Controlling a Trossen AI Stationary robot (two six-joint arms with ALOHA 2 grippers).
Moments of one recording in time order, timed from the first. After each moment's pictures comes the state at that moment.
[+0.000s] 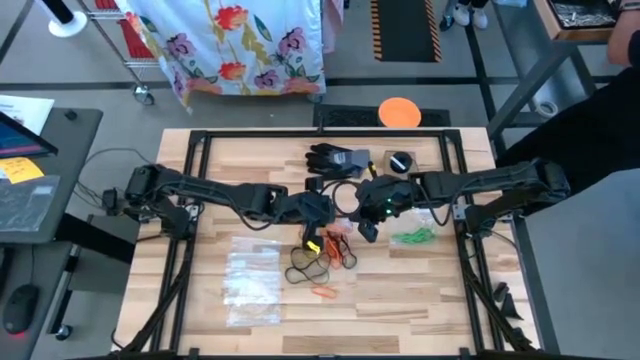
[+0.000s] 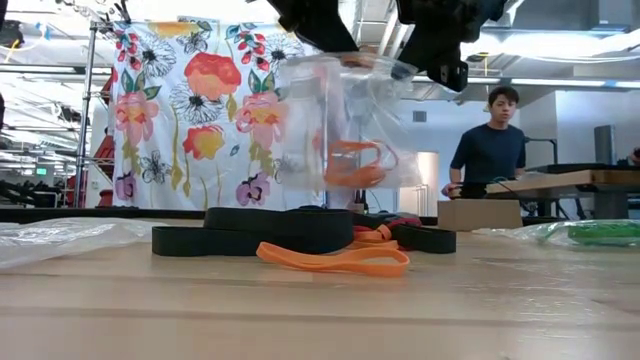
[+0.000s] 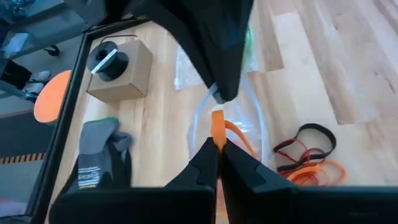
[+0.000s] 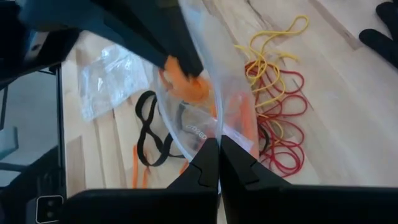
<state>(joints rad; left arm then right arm) -0.12 1.67 1.40 -0.43 -0.32 0.18 0.03 1.35 1.04 -0.43 -0.03 0.53</state>
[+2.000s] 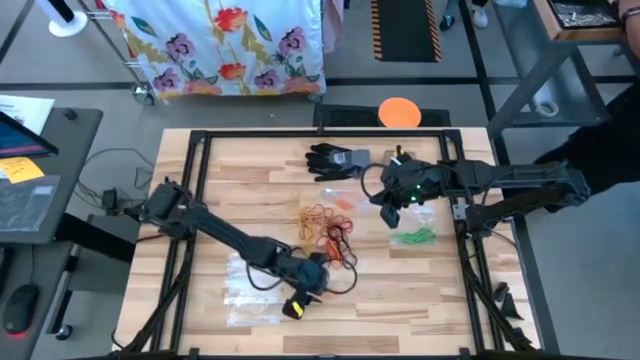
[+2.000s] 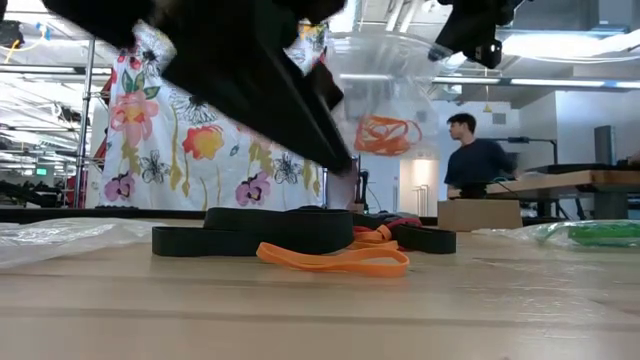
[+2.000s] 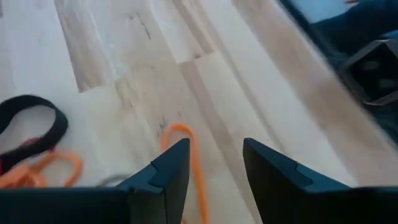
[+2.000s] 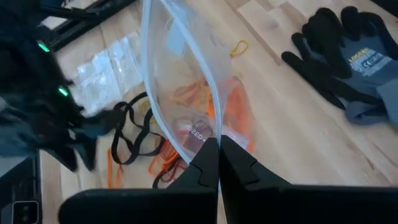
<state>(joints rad) -0.38 1.91 1.15 0.01 0.06 0.00 -0.01 1.14 1.04 -0.62 0.08 0.49</state>
